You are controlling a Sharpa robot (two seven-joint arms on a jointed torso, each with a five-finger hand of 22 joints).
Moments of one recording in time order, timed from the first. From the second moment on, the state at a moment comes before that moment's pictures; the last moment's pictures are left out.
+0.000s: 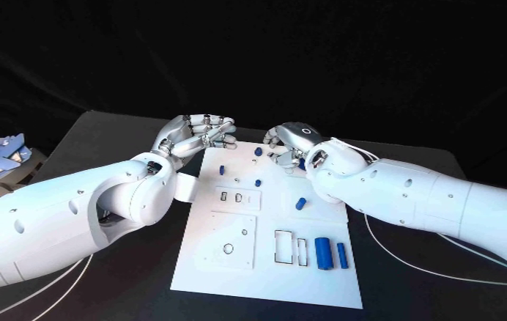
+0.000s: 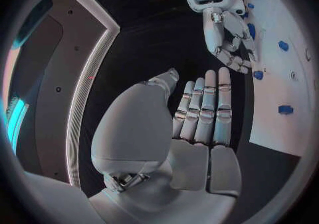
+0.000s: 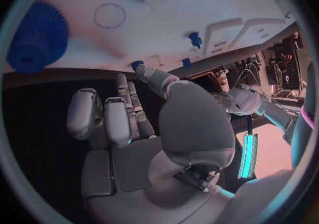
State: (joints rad) left arm 1.20 -0.89 0.02 1.65 -0.13 -0.39 0.41; left_hand 1.46 -0.14 0.37 0.22 0.05 0.86 0.22 0.26 0.20 1.05 0.17 0.09 0.07 1.03 0.12 0.34 0.28 0.18 0.94 0.21 0.44 0.20; right arm 1.25 -0.51 -0.11 1.19 -1.55 -0.52 -0.09; right_hand 1.22 -0.15 0.60 -0.09 0.18 0.86 0.19 0.25 0.32 1.08 0.12 0.13 0.18 1.47 0.03 1.37 1.05 0.09 1.31 0.14 1.34 1.18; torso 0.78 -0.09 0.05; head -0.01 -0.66
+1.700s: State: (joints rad) left arm 1.20 -0.90 0.02 1.62 -0.14 -0.38 0.41; left_hand 1.46 -0.14 0.37 0.22 0.05 0.86 0.22 0.26 0.20 1.05 0.17 0.09 0.07 1.03 0.12 0.34 0.28 0.18 0.94 0.21 0.44 0.20; right arm 1.25 -0.70 -0.09 1.24 -1.16 -0.36 -0.06; right_hand 1.23 -0.20 0.39 0.04 0.24 0.73 0.17 0.33 0.41 1.27 0.09 1.19 1.17 1.47 0.01 1.51 1.31 0.08 1.39 0.12 1.38 1.30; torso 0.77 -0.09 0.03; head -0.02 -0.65
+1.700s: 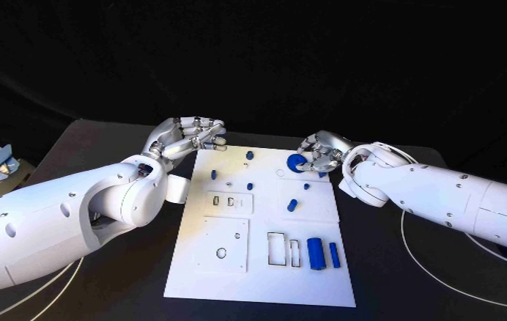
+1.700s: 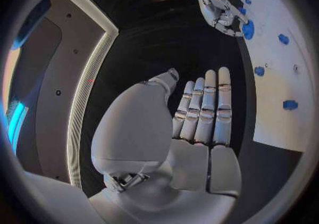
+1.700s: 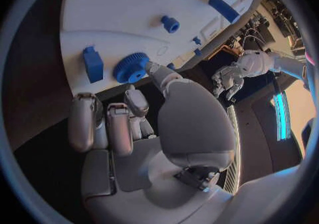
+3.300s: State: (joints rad) left arm 1.20 -0.90 0.02 1.61 -0.14 -0.37 0.41; left_hand 1.46 -0.14 0.38 0.22 0.05 0.86 0.22 0.26 0.20 1.05 0.17 0.08 0.07 1.03 0.12 0.34 0.28 0.18 0.93 0.21 0.44 0.20; right arm 1.23 -0.70 -0.09 1.25 -1.28 -0.45 -0.04; right_hand 1.29 -0.16 0.54 -0.02 0.21 0.81 0.17 0.39 0.43 1.34 0.06 1.32 1.28 1.47 0.00 1.53 1.31 0.07 1.42 0.10 1.42 1.31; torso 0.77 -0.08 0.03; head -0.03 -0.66
